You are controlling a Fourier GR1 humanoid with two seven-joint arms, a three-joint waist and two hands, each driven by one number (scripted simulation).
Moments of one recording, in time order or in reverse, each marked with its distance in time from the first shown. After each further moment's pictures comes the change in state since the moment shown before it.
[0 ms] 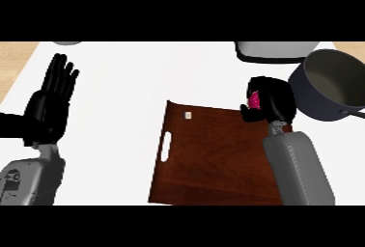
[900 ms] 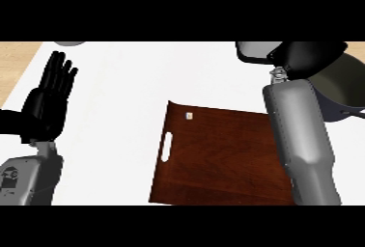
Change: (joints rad) left arm -0.017 0.007 0.013 0.006 0.010 -0.007 0.020; right arm -0.381 0.001 -0.146 0.089 0.605 -0.087 0.865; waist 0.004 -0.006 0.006
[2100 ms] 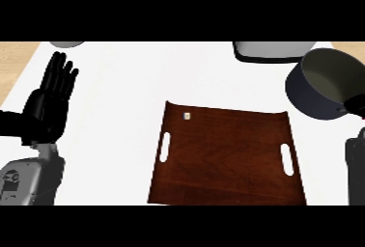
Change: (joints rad) left arm 0.010 -0.021 -0.003 -0.035 -0.027 0.008 0.028; right arm 0.455 -0.230 -0.209 -0.169 -0.361 -0.172 -0.249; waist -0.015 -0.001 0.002
